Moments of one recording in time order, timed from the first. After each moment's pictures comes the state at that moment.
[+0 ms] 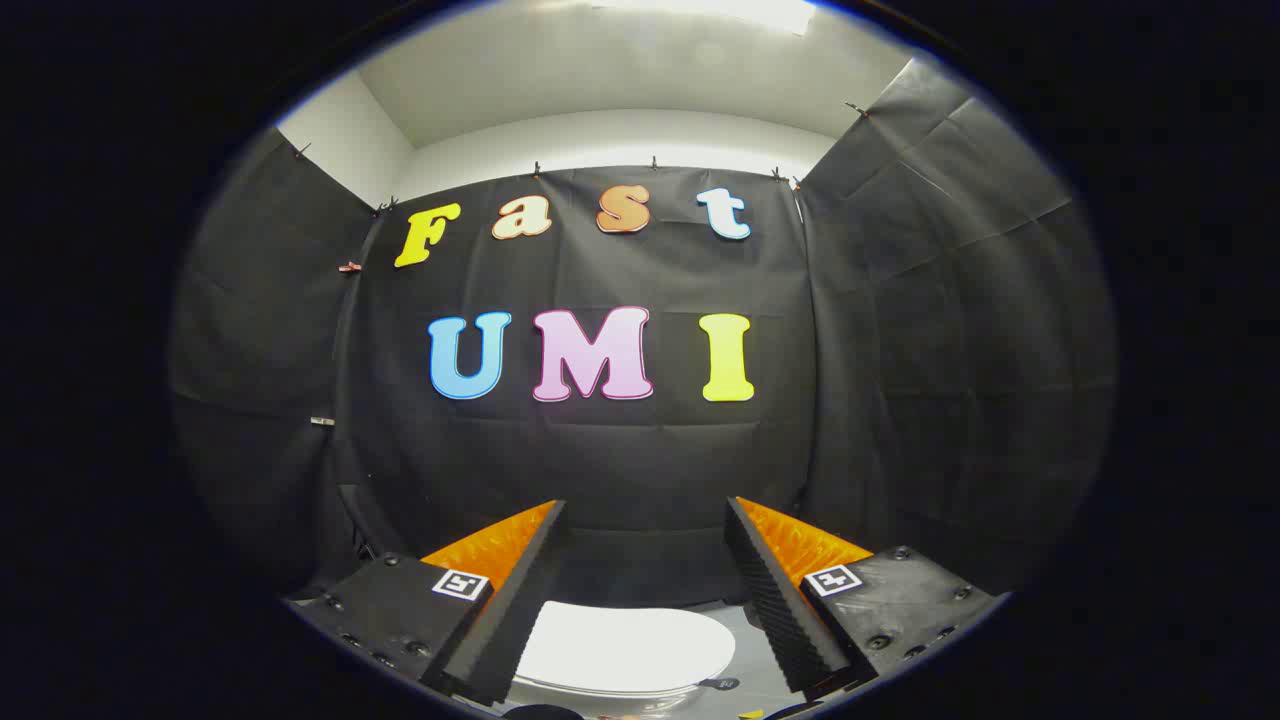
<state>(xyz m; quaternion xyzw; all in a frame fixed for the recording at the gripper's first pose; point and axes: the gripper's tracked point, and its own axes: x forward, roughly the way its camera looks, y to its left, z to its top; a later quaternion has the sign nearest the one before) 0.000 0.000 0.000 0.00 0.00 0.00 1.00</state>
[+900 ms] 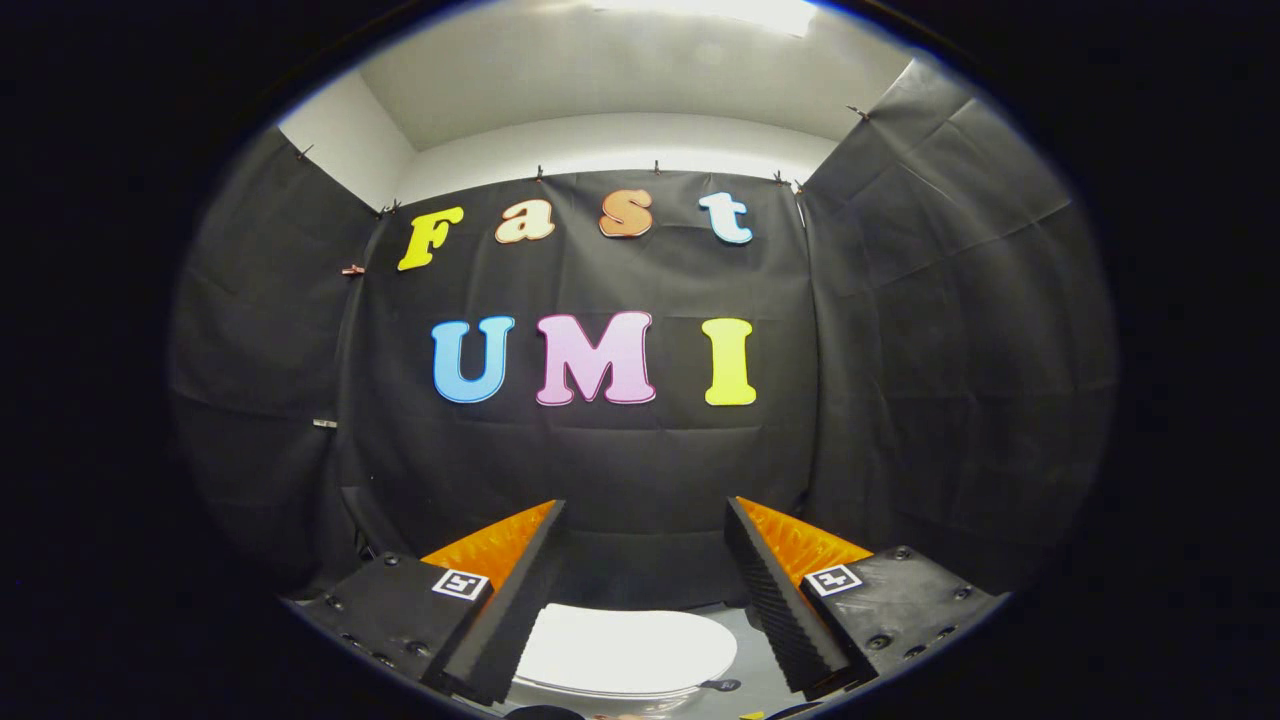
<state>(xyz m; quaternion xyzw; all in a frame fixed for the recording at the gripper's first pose) -0.003 -0.001 0.001 0.00 0.00 0.00 1.00</state>
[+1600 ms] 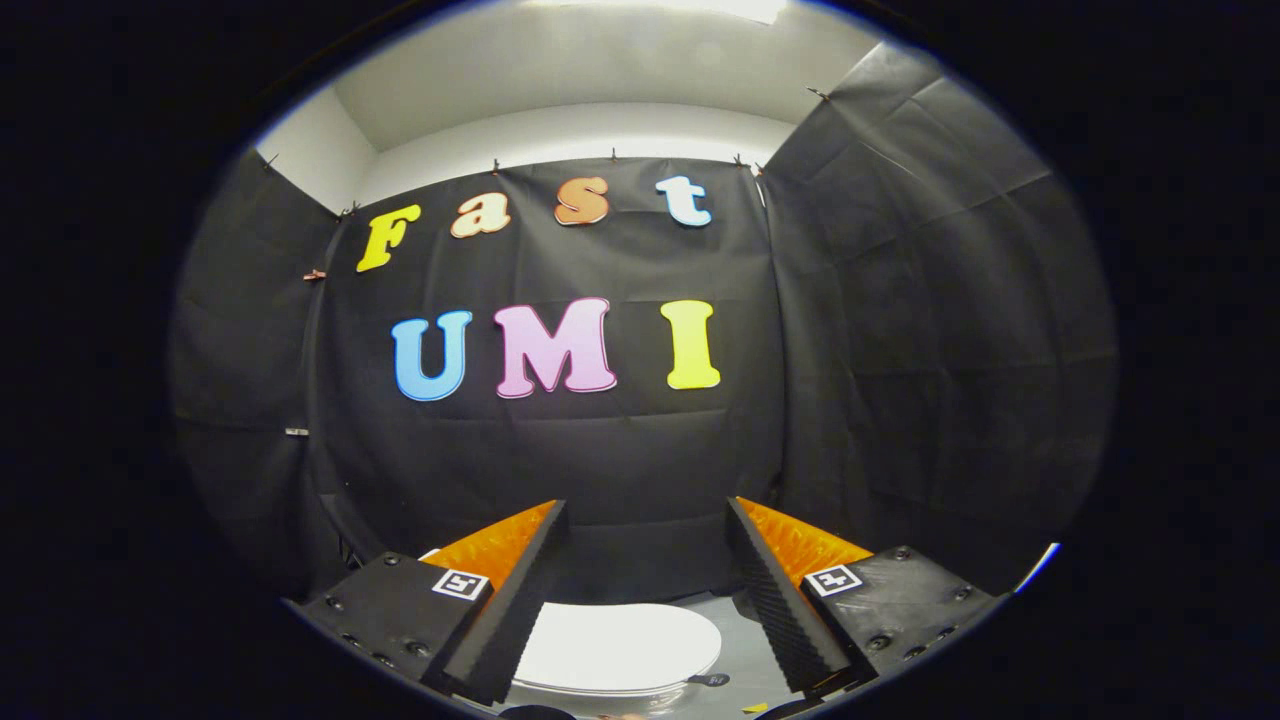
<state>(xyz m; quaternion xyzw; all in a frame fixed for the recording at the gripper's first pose) 0.017 -0.063 -0.022 0.04 0.02 -0.05 1.00</state>
